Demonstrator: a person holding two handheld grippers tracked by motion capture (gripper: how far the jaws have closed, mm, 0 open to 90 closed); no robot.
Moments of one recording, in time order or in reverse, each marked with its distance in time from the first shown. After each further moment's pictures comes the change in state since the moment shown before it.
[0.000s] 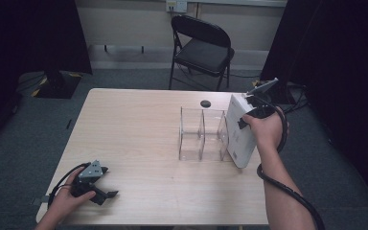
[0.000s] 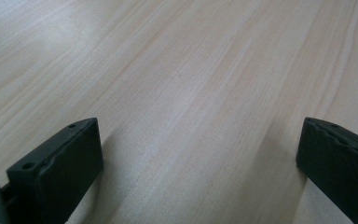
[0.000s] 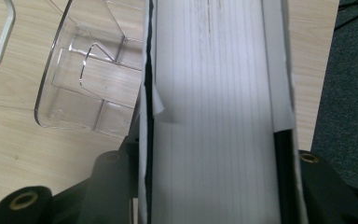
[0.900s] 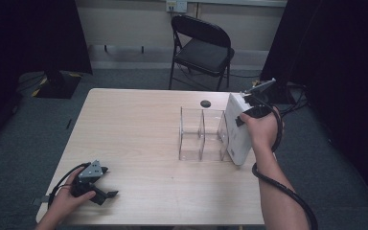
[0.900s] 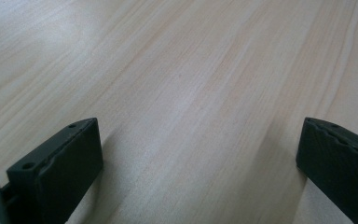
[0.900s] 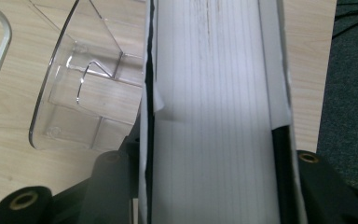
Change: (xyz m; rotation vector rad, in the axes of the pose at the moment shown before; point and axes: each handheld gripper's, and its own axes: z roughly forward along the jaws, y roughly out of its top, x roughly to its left) left arm 0.000 0.000 0.000 -0.001 0.000 0.000; right arm 0.003 0.004 0.009 -0.050 -0.013 0.018
